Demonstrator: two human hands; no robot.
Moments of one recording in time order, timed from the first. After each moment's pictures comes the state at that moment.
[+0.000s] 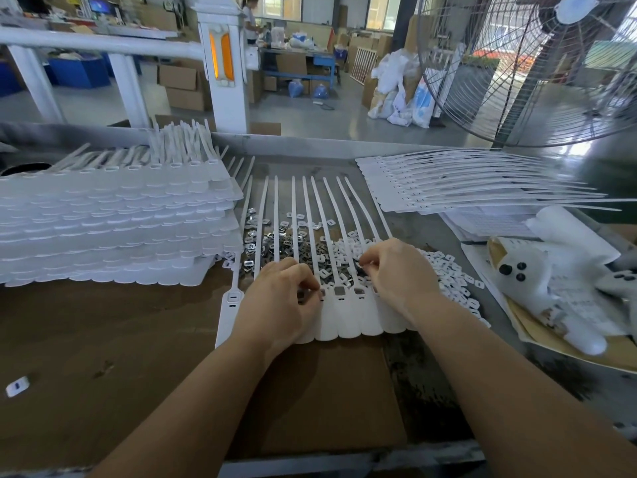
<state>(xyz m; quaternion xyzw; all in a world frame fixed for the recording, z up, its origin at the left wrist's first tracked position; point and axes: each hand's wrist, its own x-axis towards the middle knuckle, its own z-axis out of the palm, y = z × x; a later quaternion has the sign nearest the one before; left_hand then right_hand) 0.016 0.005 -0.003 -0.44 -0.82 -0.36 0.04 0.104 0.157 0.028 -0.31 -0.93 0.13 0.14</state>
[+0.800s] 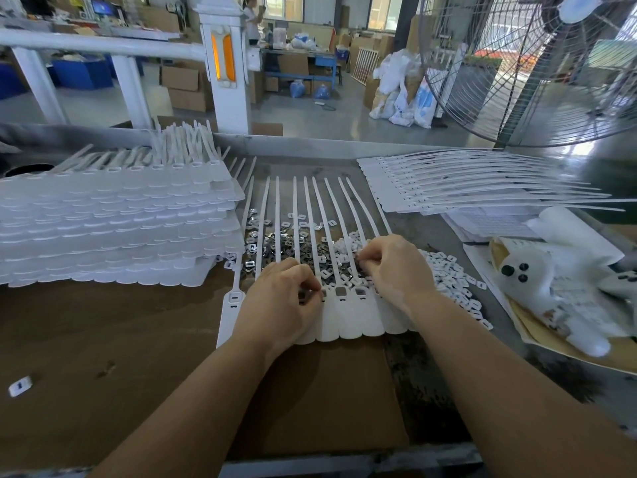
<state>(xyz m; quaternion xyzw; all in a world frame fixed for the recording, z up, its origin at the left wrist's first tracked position) 0.014 0.006 -0.005 -0.44 -0.82 -0.35 0.04 0.096 0.162 0.022 -0.30 -0.91 0.20 0.19</state>
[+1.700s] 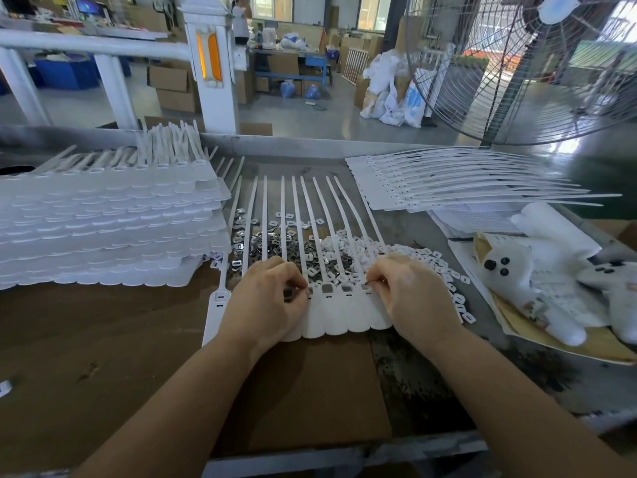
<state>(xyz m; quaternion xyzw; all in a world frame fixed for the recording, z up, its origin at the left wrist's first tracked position) 0.014 0.006 -0.004 -0.44 -0.82 -0.35 0.04 0.151 0.154 0.016 -0.18 -0.95 0.08 0.25</state>
